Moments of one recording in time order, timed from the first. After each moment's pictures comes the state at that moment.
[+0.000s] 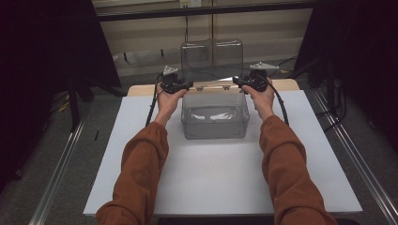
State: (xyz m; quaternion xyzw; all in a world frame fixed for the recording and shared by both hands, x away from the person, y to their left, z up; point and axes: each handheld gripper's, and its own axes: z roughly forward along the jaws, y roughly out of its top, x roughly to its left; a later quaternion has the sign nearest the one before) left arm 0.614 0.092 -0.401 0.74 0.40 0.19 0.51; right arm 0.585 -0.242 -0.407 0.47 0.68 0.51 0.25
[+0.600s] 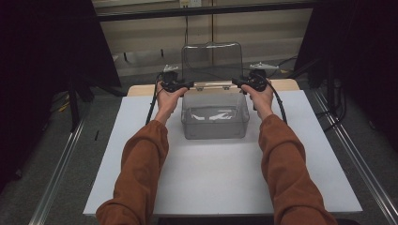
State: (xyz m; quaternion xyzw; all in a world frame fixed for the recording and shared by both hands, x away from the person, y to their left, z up) left arm 0.620 0.093 -0.398 0.74 0.42 0.16 0.50; right arm 0.589 -0.240 -0.410 0.49 0.67 0.51 0.23
